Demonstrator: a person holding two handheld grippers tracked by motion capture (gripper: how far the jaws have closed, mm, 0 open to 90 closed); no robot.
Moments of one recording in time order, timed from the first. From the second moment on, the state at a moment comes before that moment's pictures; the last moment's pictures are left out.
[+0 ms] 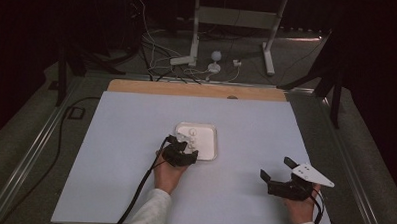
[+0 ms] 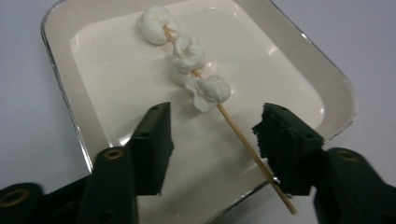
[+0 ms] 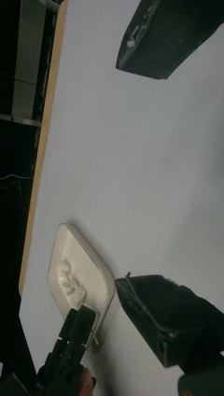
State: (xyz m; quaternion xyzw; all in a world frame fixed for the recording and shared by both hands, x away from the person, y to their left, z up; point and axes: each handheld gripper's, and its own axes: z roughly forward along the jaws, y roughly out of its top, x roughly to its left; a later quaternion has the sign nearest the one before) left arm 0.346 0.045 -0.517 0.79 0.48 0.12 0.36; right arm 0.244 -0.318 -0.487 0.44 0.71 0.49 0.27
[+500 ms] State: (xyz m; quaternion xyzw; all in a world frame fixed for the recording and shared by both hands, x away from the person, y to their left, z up) left arm 0.348 0.052 -0.512 0.79 0.50 0.13 0.32; right arm 0.245 -0.317 -0.487 0.43 0.71 0.49 0.27
